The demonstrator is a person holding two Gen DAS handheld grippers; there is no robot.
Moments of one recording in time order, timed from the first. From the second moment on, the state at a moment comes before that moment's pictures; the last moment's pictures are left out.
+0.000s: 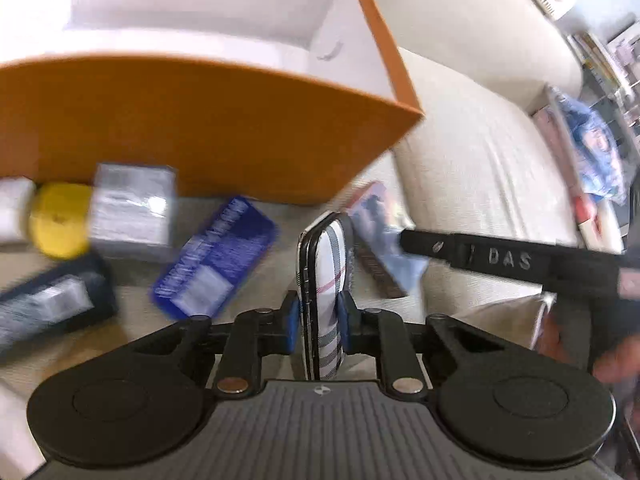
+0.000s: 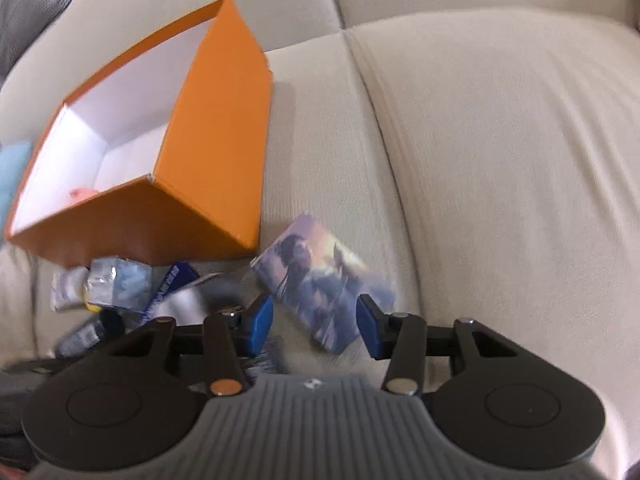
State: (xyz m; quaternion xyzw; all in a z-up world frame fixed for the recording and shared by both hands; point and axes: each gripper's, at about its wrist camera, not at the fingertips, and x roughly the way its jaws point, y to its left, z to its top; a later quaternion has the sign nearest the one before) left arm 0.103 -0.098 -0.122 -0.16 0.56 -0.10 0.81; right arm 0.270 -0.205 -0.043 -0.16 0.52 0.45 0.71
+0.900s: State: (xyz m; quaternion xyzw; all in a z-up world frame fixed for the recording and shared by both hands) left arm 0.108 -0.090 -0.133 -0.18 0.57 -0.06 0.80; right arm 0.276 -0.204 -0.057 -0.18 0.57 0.49 0.63
